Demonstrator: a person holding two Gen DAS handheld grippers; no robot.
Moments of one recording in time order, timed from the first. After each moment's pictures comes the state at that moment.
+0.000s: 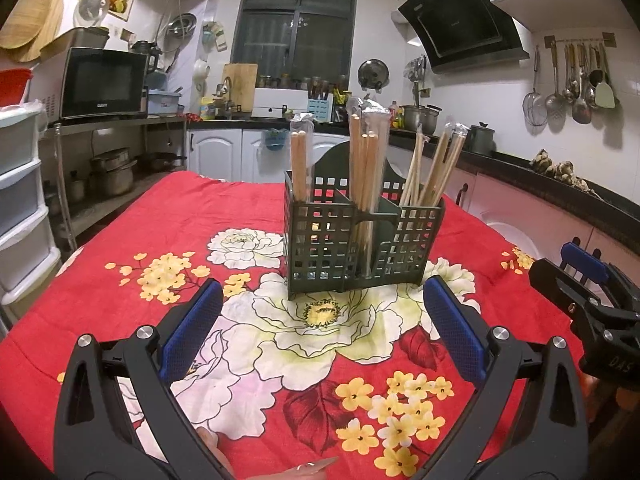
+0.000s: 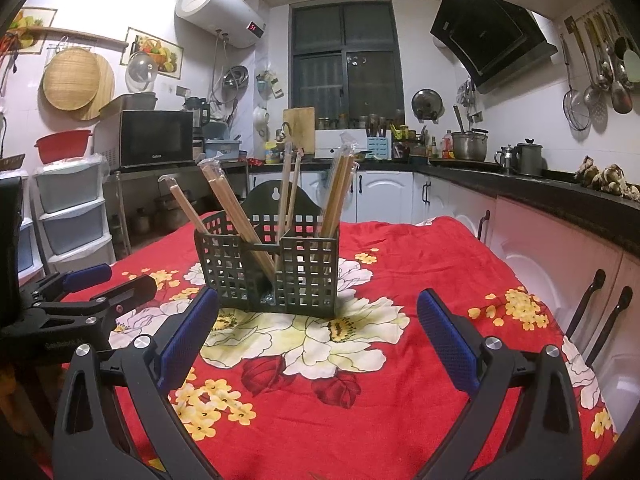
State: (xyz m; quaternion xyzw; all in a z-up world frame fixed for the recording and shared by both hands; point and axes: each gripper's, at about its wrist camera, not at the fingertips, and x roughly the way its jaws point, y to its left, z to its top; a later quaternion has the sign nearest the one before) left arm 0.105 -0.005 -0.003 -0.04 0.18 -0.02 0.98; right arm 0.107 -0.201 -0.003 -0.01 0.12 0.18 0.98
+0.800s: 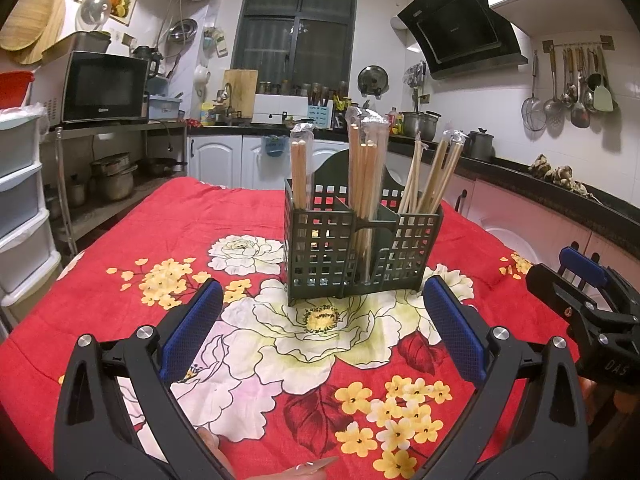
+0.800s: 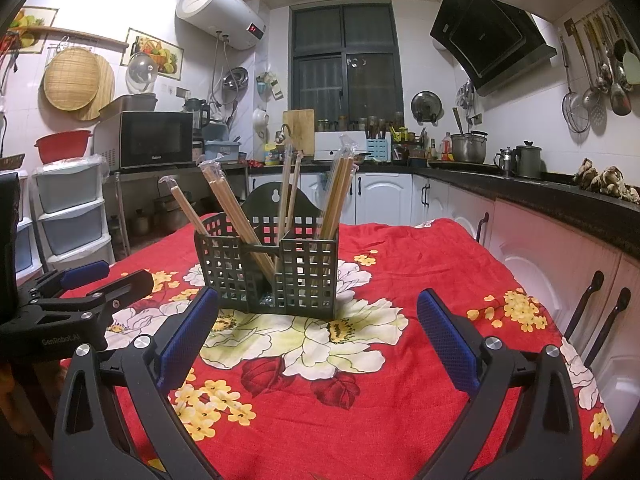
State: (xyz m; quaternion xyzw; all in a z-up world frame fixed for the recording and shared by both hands) left arm 0.105 -0.008 0.001 -0.04 0.17 -0.02 0.99; right arm 0.106 -0.202 -0.004 -0.01 0.12 0.18 0.98
